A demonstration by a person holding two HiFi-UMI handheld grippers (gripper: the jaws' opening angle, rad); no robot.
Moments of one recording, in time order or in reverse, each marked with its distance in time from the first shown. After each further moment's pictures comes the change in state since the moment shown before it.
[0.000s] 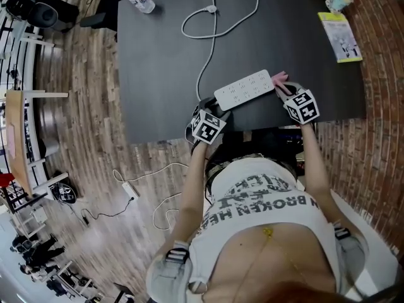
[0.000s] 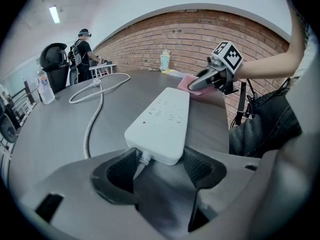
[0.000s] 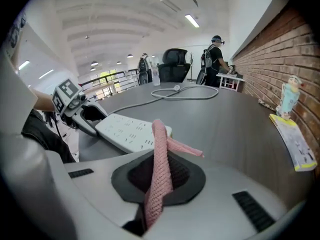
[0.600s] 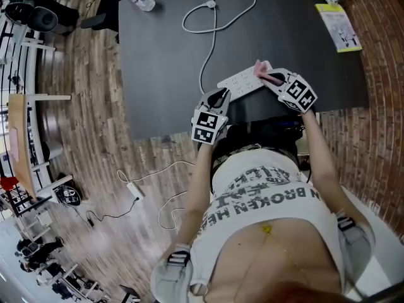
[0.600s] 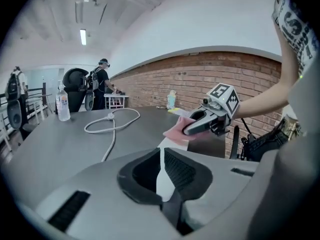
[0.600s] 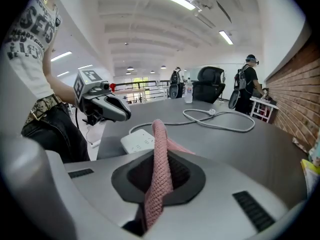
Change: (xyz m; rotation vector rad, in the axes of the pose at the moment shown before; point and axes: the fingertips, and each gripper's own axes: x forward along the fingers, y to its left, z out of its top) left arm -0.070 -0.001 0.075 -0.087 -0.408 0.075; right arm 0.003 0.070 0.057 -0.287 -0.162 0.244
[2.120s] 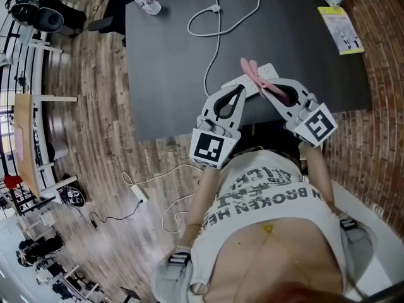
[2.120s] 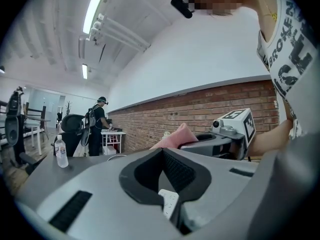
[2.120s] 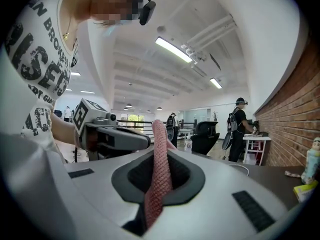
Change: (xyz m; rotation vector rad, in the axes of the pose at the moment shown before) left arm -0.090 -0.057 0.168 0.086 -0.406 0.003; right arm -0.113 0.074 0.175 -0.009 -0.543 -0.098
